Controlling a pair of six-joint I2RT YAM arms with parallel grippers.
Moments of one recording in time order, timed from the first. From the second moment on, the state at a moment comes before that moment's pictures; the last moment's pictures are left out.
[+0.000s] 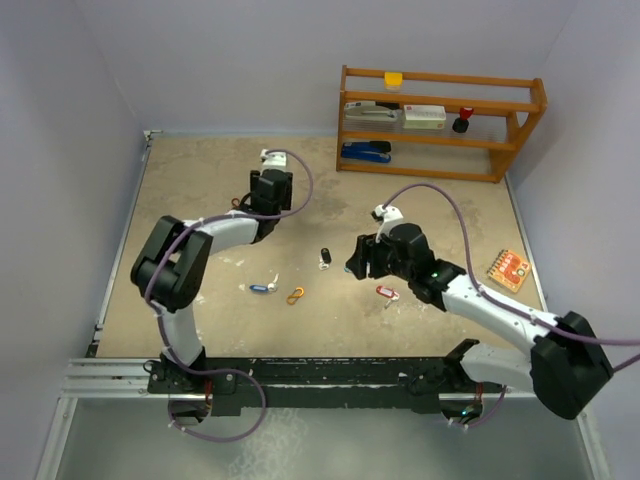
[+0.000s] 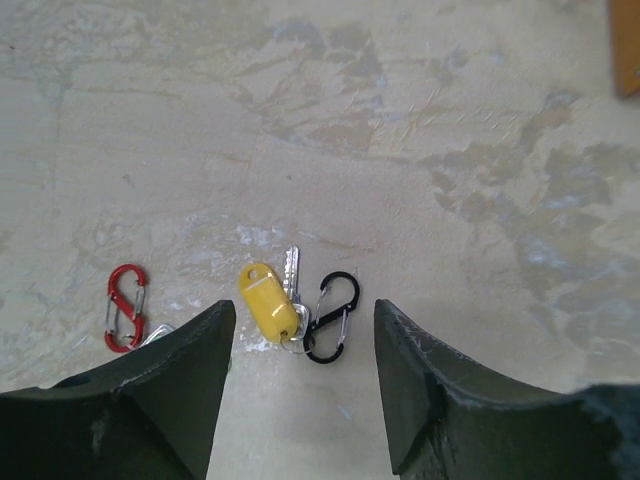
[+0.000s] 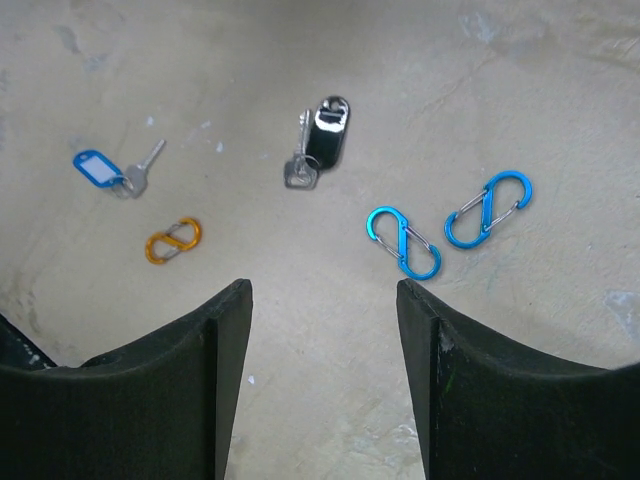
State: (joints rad) left arm -0.47 1.90 1.10 0.28 -0.50 -0.15; right arm 0.64 1.12 0.60 -0.01 -0.04 0.39
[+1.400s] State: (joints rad) left arm -0.98 1.29 0.53 -0.01 -0.35 -0.45; right arm 0.67 1.12 0.68 -0.20 0.12 0.41
